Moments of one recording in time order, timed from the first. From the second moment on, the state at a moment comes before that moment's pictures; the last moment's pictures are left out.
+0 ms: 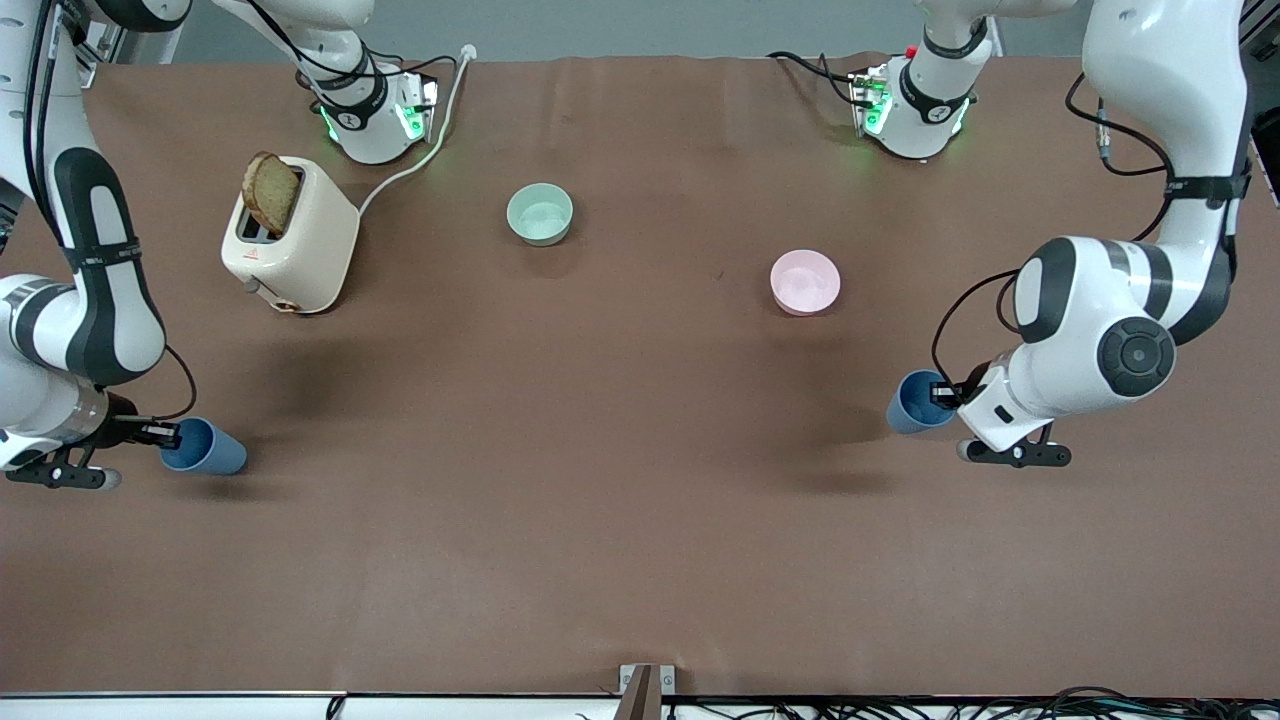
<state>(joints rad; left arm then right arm) -0.09 0.41 -0.10 -1.67 -0.02 1.95 -0.07 -0.22 0.57 -0.09 -1.72 0.00 2.29 -0.19</state>
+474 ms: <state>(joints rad) -0.32 0.51 -0.18 -1.46 -0.02 1.88 -0.07 -0.21 0.56 -0.08 -1.70 0.01 2.29 -0.19</state>
